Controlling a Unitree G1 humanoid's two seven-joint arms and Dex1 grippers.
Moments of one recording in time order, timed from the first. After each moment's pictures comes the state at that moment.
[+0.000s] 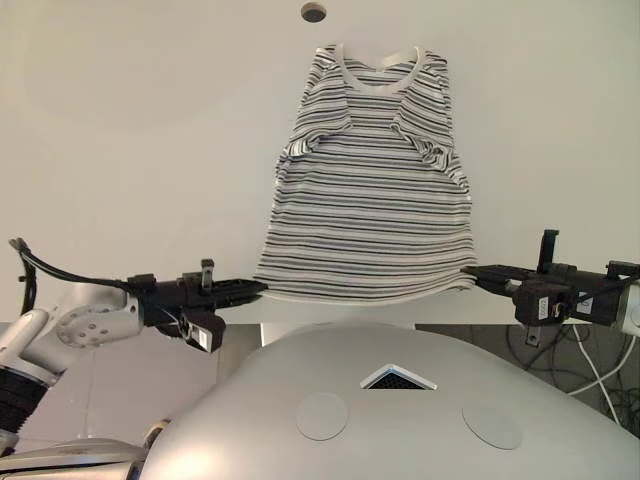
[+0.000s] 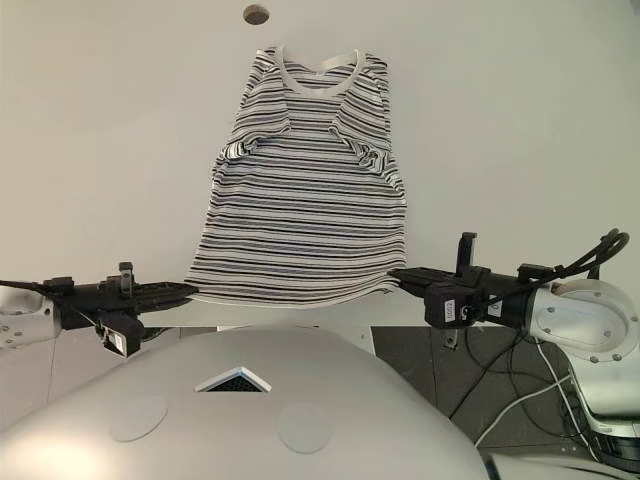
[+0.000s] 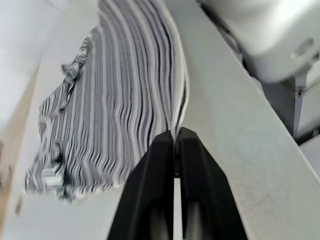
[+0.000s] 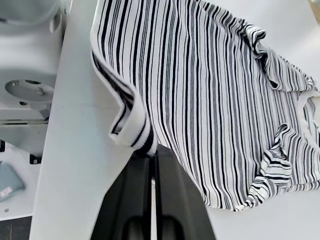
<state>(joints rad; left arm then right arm) 0.58 1.23 -0.21 -0.22 0.03 -0.87 -0.60 0.78 -0.97 -0.26 -0.55 0.12 -0.32 1.07</state>
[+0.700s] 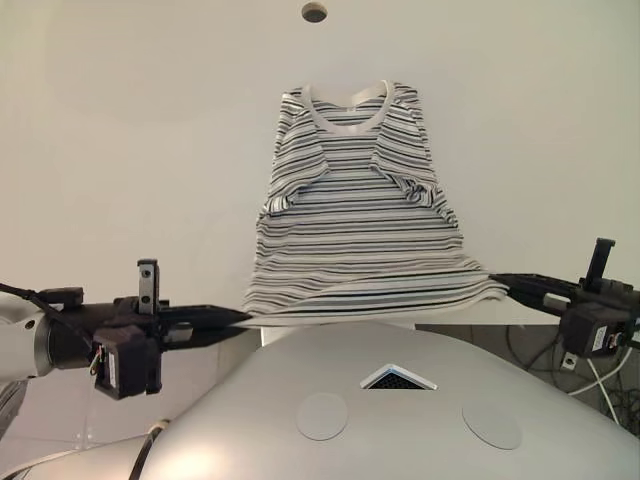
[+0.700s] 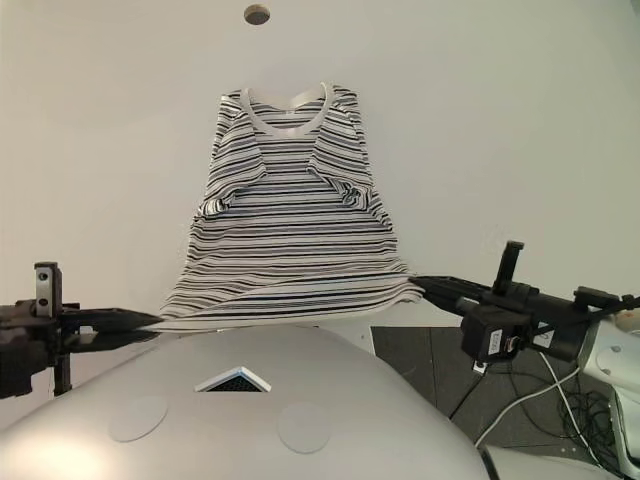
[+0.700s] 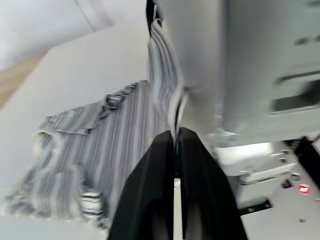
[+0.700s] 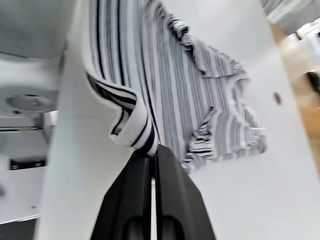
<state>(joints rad) 0.95 1.09 0.35 -0.65 -0.53 -0.51 -1.07 0.88 -0.87 -0.53 -0.64 0.23 -0.37 1.10</state>
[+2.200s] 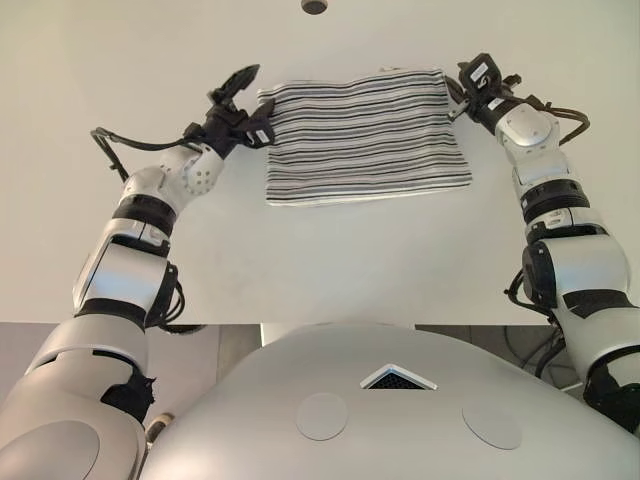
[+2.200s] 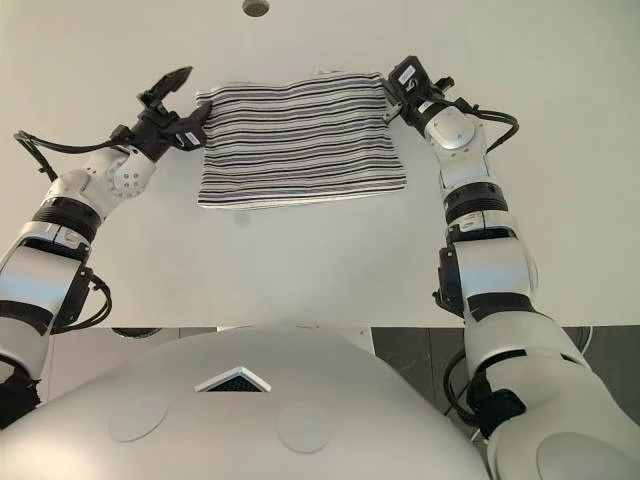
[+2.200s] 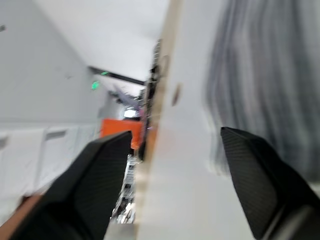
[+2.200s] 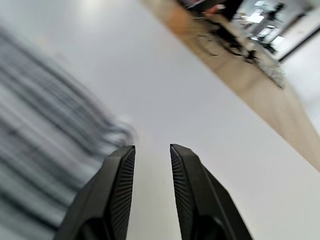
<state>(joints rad) -0.51 0.50 -0.36 0.97 0.75 -0.71 0.36 -0.60 -0.37 0.06 1.03 -0.15 -0.32 0.33</state>
